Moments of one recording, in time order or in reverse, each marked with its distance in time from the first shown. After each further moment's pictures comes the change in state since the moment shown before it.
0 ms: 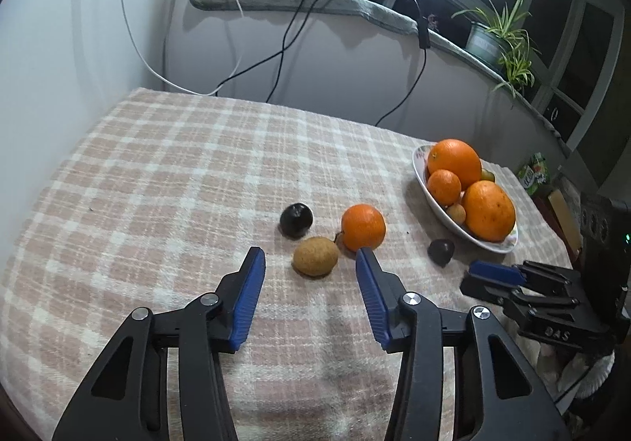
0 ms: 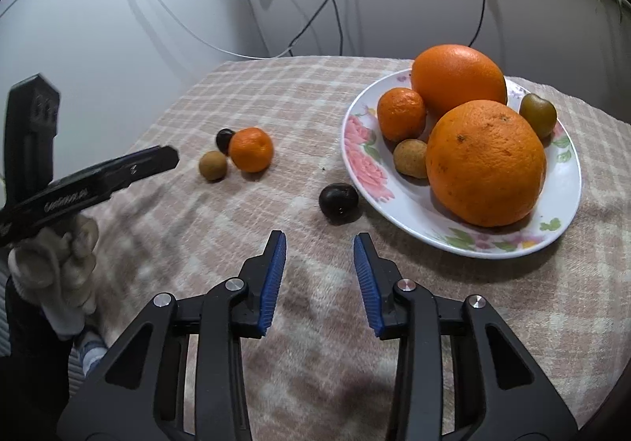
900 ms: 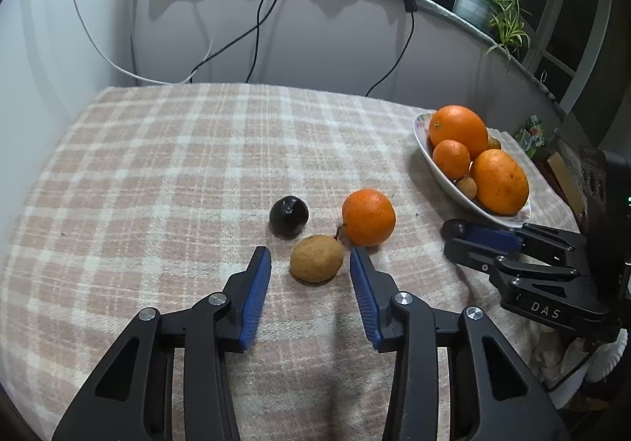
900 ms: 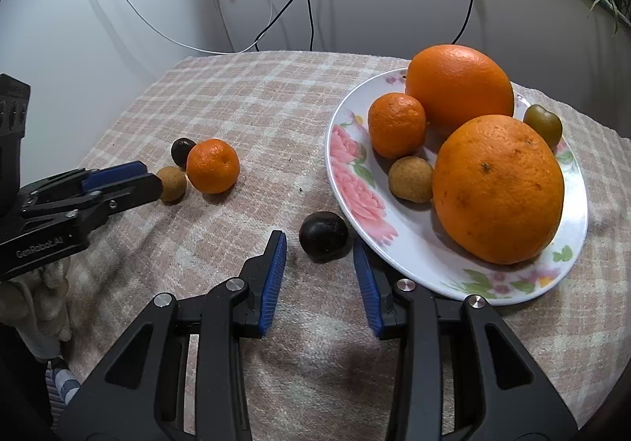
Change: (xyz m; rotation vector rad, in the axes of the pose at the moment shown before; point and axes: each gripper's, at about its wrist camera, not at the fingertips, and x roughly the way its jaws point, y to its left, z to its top) left arm 0.032 0.000 0.007 0.101 0.098 -0.025; right arm 0.032 0.012 0.017 0.010 0.016 -0.150
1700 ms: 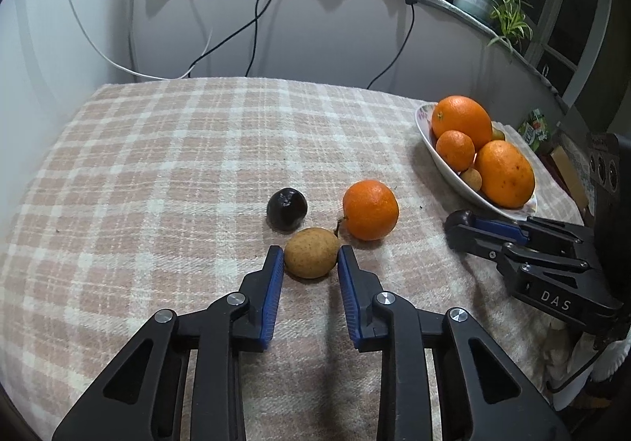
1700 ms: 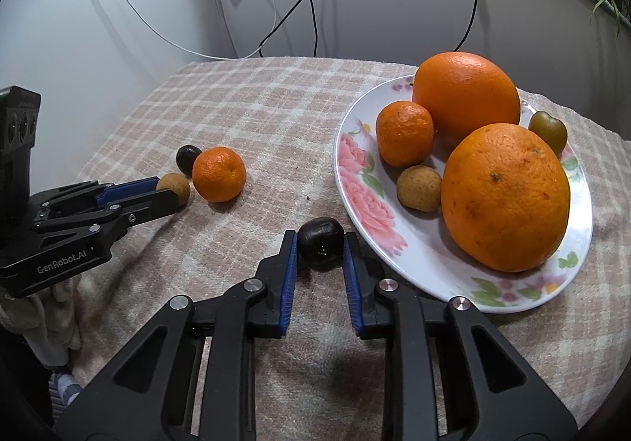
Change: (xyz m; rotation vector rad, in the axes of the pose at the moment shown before) left arm 0.004 -0.001 -0.002 0.006 0.006 0.012; right arm 0.000 0.001 0.001 0.005 -0.025 0.016
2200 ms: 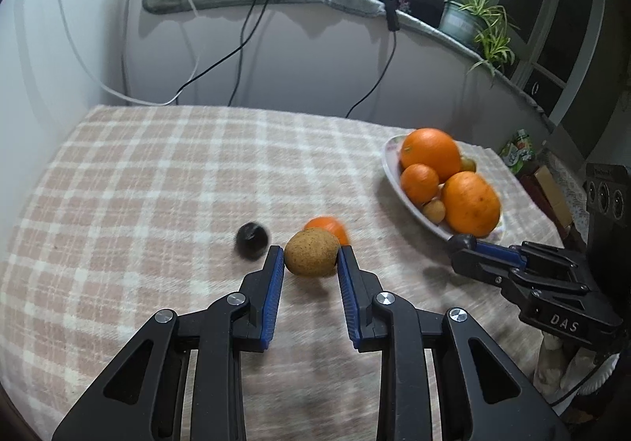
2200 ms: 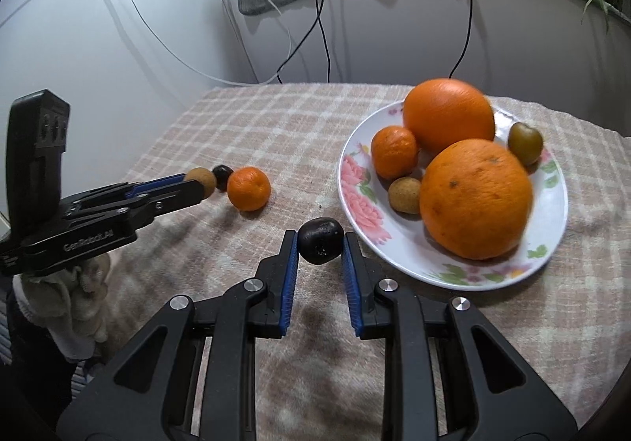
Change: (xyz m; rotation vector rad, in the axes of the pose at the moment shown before) left arm -0.019 -0.024 0.016 -0.016 -0.061 -0.050; right arm -0.043 -0.012 -0.004 0.021 -0.068 0.091
